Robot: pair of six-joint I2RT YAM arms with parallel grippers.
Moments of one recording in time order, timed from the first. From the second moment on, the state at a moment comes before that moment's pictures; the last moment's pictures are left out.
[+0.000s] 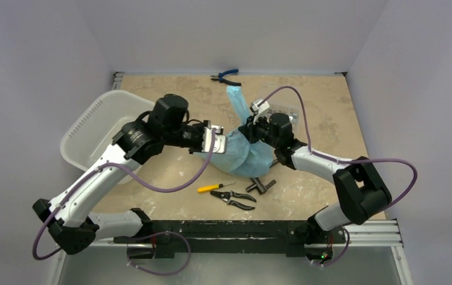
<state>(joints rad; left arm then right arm) -0.78 1.23 1.42 -0.83 0.54 0.86 0.52 1.47 0.73 0.48 -0.22 0.11</state>
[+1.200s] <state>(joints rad) -0.54 1.17 1.28 -0.62 0.72 0.63 0.41 1.09 0.99 0.11 -0.58 -0.12</state>
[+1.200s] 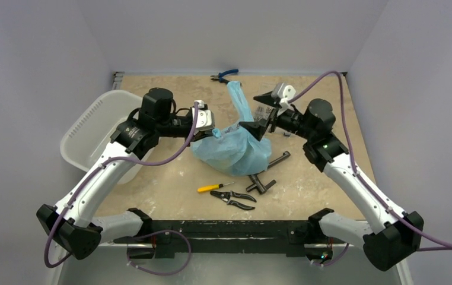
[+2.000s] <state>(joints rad) -0.52 1.24 1.29 -0.34 0.77 0.26 0.80 1.65 0.76 1.04 -0.46 0.06</state>
